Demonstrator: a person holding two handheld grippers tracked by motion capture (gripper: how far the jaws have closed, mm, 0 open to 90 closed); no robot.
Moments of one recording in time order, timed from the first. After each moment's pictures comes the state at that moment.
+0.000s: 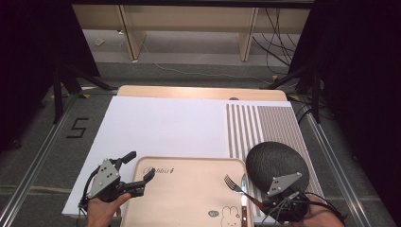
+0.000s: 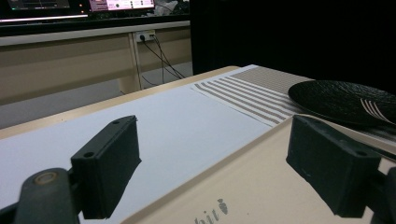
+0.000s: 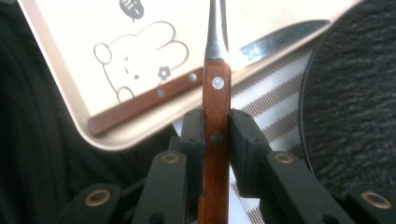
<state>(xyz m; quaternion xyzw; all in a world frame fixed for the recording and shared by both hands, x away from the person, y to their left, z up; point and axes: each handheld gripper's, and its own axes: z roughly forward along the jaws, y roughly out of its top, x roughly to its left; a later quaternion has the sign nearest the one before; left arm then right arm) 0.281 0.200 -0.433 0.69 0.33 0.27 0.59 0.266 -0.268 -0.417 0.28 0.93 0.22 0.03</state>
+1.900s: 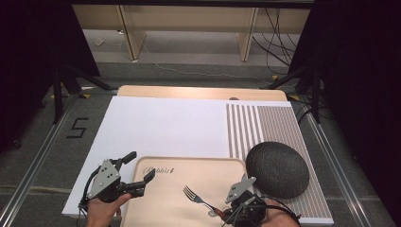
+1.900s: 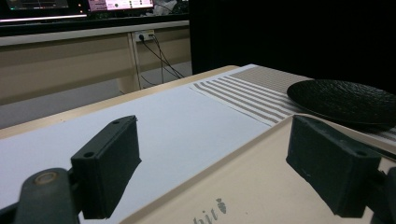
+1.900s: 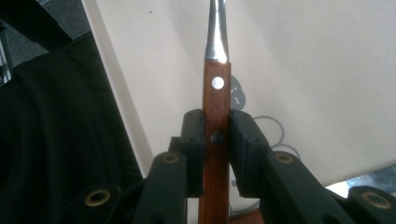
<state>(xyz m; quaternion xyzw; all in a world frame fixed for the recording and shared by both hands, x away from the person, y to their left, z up) 0.280 0.199 -0.432 0.69 0.33 0.28 0.59 0.257 -0.170 -0.426 0.24 0.94 0.24 -0.02</state>
